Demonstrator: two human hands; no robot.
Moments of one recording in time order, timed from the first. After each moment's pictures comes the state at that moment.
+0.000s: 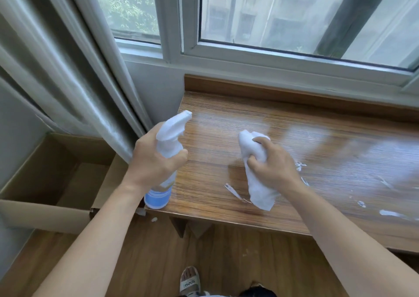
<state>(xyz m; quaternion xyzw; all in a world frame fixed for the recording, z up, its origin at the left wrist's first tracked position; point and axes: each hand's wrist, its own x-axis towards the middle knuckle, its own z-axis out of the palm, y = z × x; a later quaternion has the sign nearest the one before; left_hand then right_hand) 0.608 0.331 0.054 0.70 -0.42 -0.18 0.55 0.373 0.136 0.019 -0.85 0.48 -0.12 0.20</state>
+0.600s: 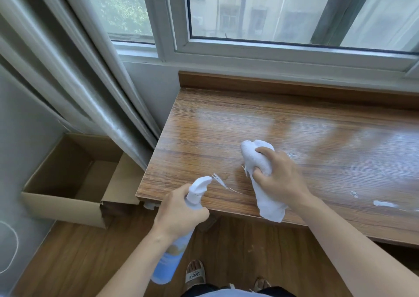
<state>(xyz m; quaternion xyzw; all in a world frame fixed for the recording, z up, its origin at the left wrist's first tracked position) 0.475 0.361 -0.004 0.82 -0.33 -0.31 0.35 0.294 0.141 -0.003 -0.86 0.44 -0.13 0.22</state>
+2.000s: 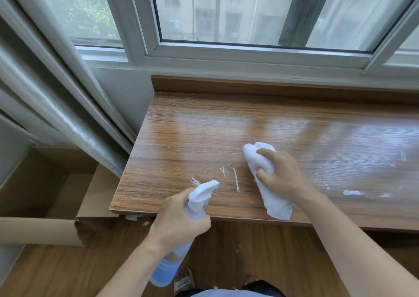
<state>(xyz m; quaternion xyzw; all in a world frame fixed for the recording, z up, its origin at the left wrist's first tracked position) 0.444 0.340 0.009 0.74 -0.45 -0.33 0.39 0.243 0.107 0.004 -0.85 0.48 -0.06 0.20</state>
